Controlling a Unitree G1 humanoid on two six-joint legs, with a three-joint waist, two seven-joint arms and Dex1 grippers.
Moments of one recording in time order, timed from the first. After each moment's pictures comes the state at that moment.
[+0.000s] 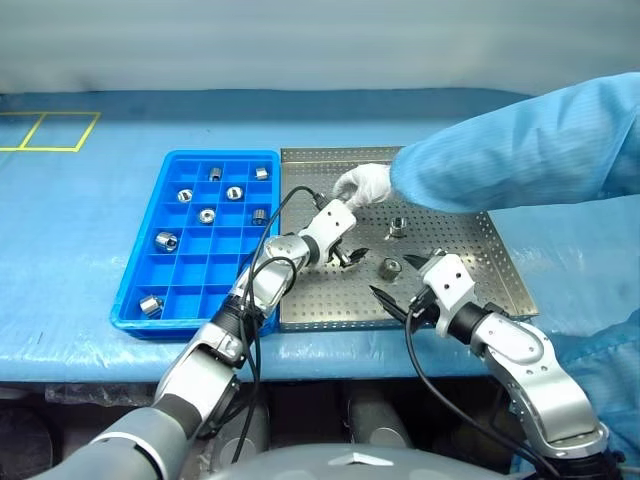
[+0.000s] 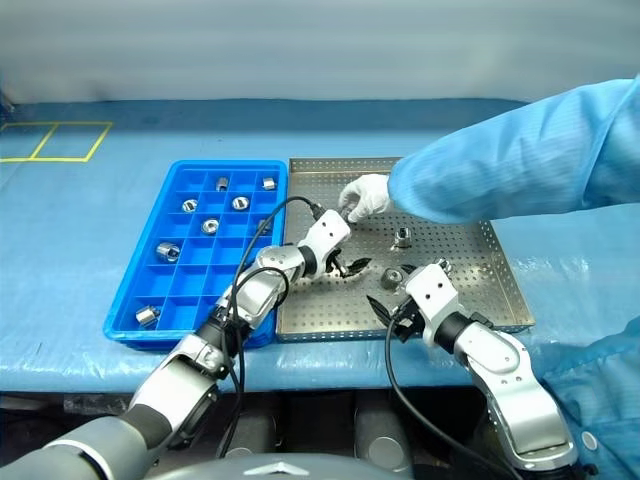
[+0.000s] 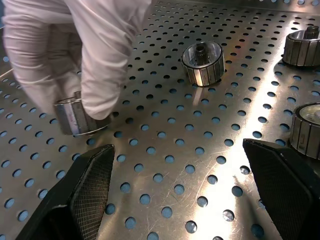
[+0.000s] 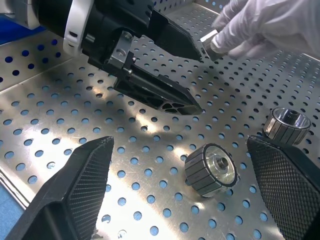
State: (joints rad) left arm -0.64 0.06 -0.36 0.42 0.03 0.32 -0.53; right arm 0.16 -0.52 0.03 -0.56 0.18 0.47 0.50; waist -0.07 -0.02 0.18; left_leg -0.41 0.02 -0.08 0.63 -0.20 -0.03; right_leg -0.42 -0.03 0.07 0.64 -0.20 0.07
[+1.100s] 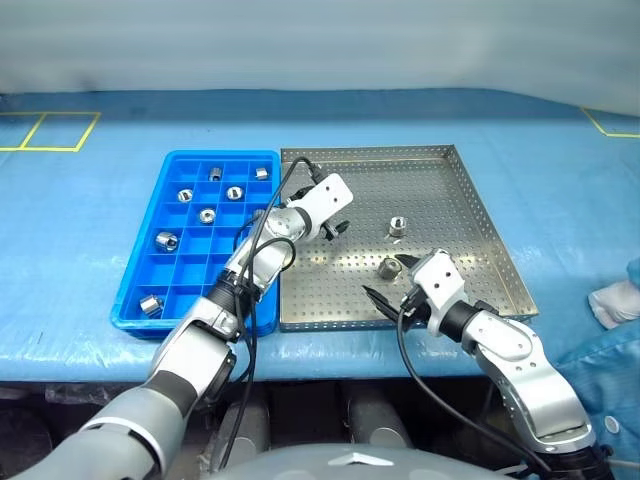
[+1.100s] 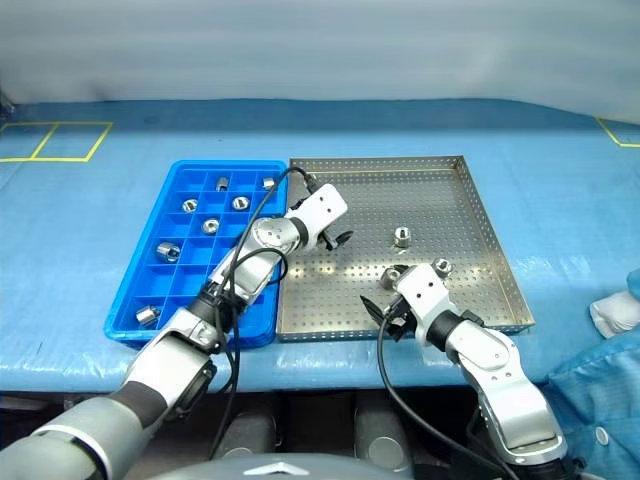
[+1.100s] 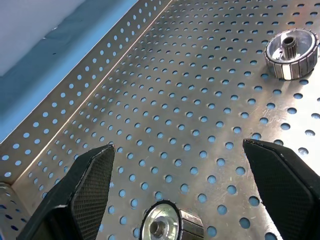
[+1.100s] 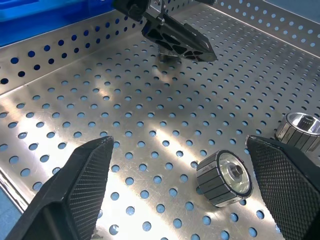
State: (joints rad) left arm -0.79 0.12 -0.36 0.45 0.18 0.44 -0.44; right arm 0.13 -0.50 0.07 -0.53 0.16 0.46 0.50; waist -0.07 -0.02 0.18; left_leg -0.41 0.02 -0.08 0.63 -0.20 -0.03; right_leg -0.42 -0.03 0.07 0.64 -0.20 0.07
